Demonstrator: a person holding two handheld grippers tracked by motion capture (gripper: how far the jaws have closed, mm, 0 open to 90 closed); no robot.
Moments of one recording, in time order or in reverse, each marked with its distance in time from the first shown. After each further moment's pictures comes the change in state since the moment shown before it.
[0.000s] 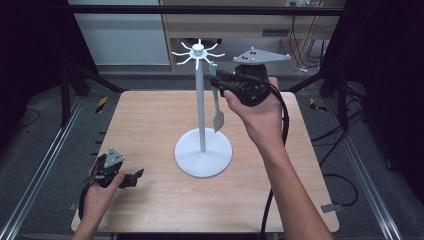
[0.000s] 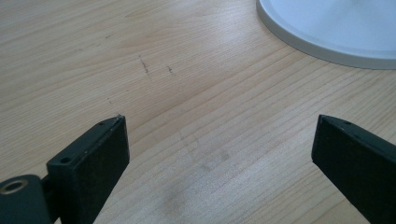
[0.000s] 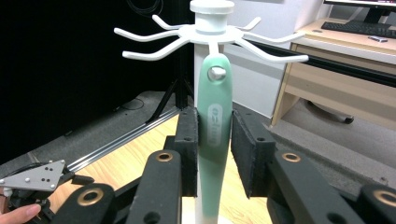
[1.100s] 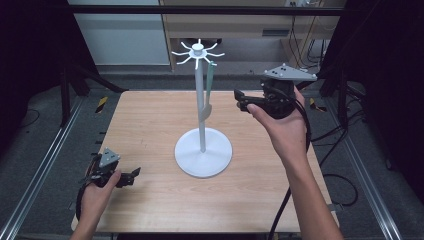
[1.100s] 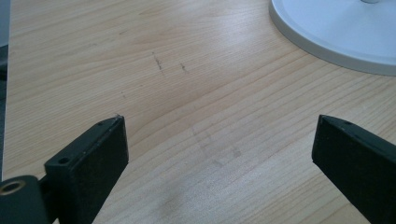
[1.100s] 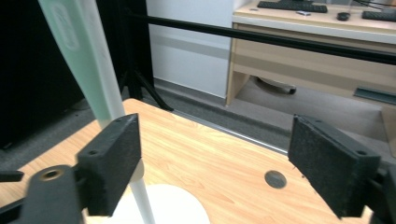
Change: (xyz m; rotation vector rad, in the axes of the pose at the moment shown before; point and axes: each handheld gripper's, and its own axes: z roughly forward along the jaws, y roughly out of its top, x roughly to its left) left arm 0.007 -0.003 -0.004 -0.004 0.016 -0.040; right arm -0.039 -0.046 -0.025 0.034 -0.218 0.080
